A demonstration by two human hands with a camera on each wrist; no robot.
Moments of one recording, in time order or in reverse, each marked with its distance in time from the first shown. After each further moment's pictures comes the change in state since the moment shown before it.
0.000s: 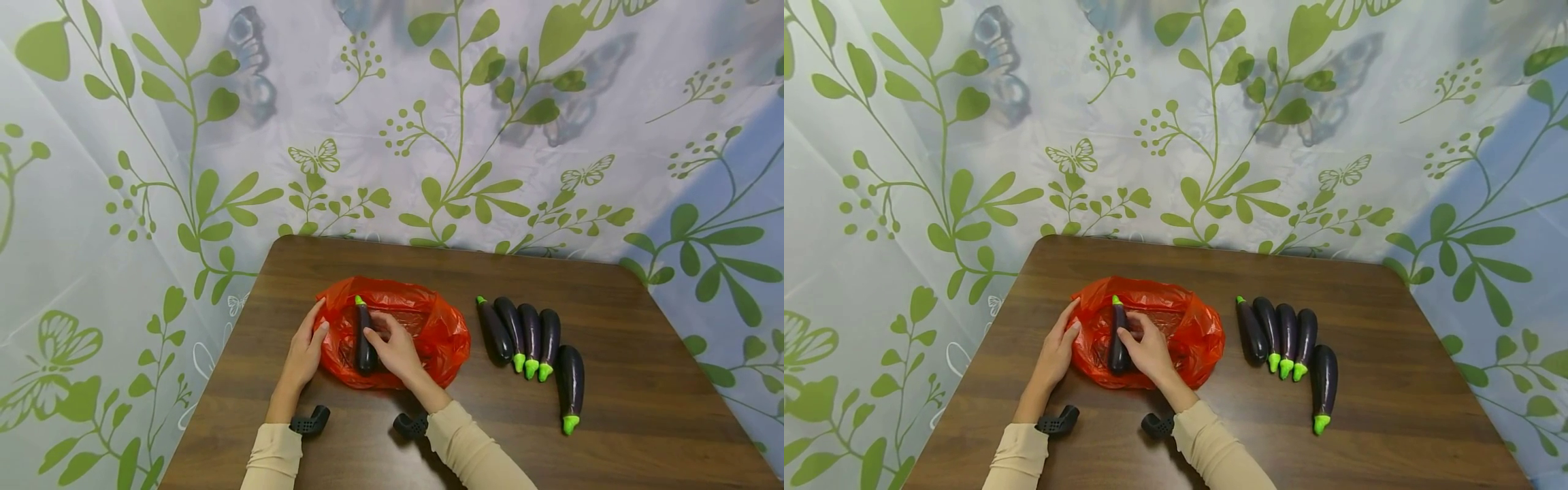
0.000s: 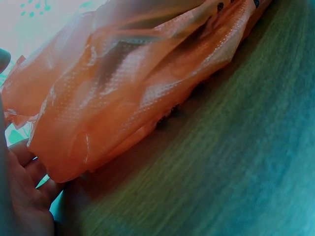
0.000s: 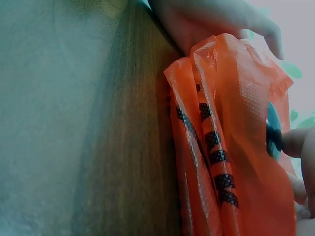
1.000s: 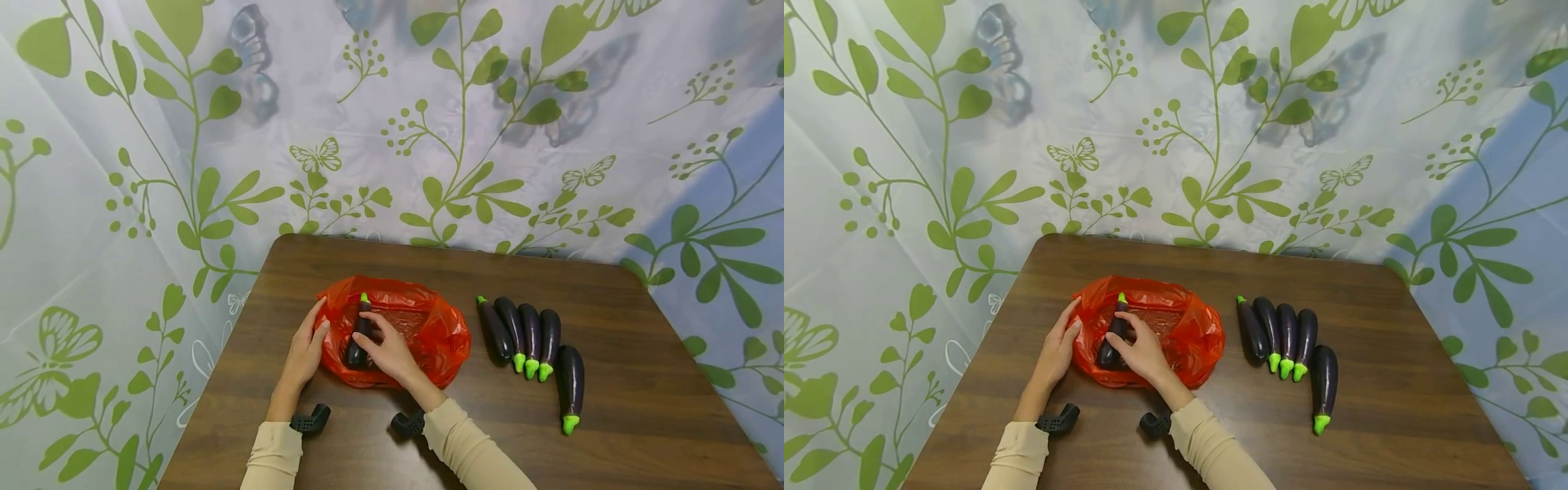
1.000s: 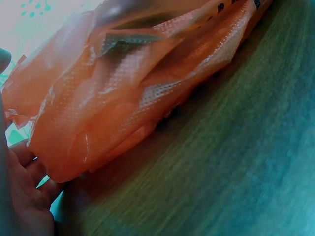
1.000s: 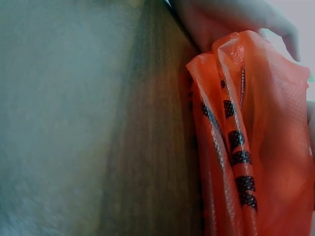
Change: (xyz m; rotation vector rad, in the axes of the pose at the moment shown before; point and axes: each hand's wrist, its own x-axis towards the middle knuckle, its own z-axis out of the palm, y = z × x) left_hand 0.001 0.001 0.000 0.001 -0.012 -0.007; right_hand 0.003 0.004 0.008 -0.023 -0.113 0.009
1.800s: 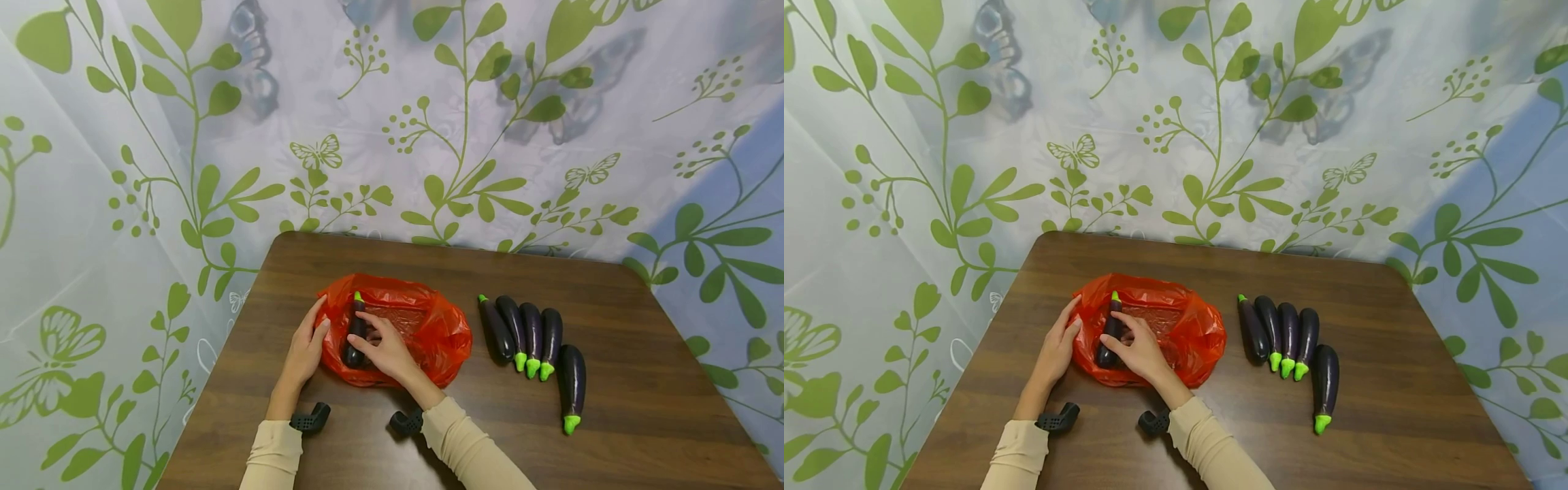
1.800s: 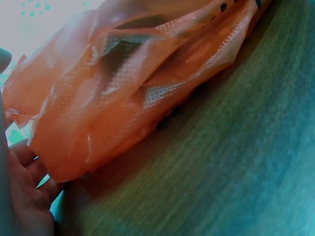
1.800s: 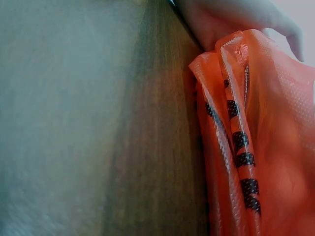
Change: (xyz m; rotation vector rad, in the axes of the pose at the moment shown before) left_hand 0.001 0.000 -0.001 -0.004 -0.004 0.000; right_hand 0.004 0.002 0.003 -0.109 -0.034 -0.045
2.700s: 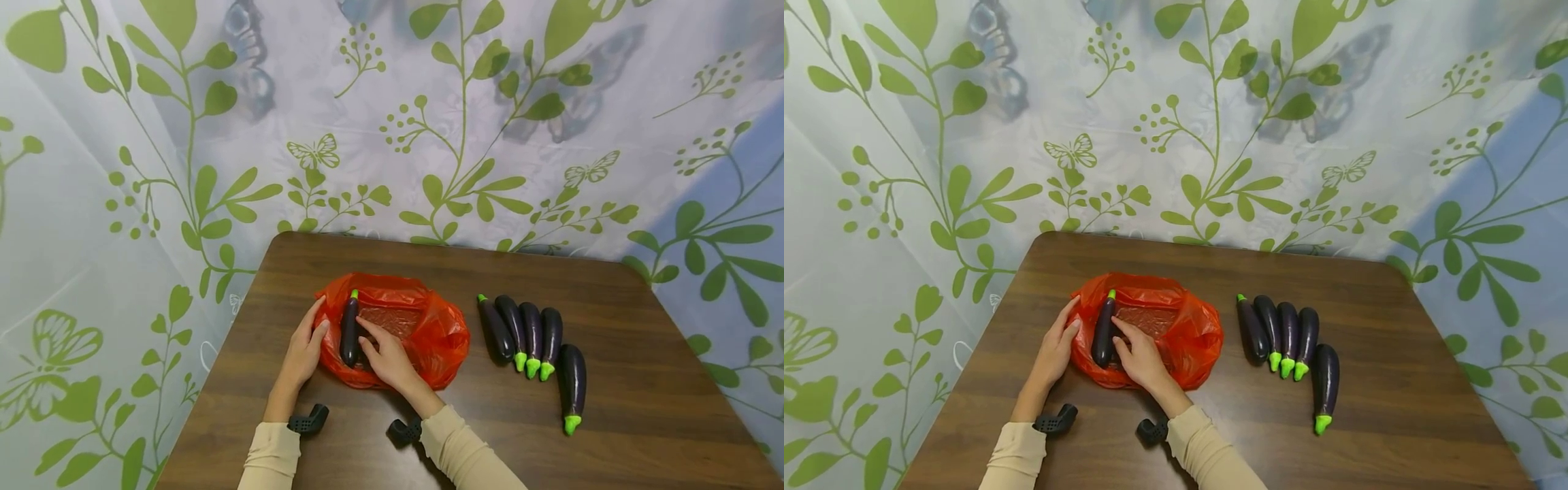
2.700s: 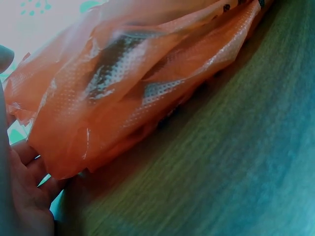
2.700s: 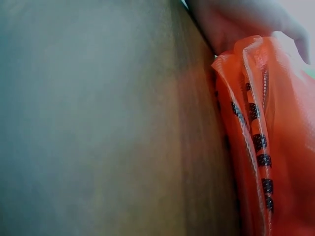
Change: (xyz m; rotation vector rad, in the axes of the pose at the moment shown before) left_hand 0.001 0.001 -0.001 0.017 -0.002 0.018; right_hand -0.006 0.011 0.006 -0.119 0.079 -0.147
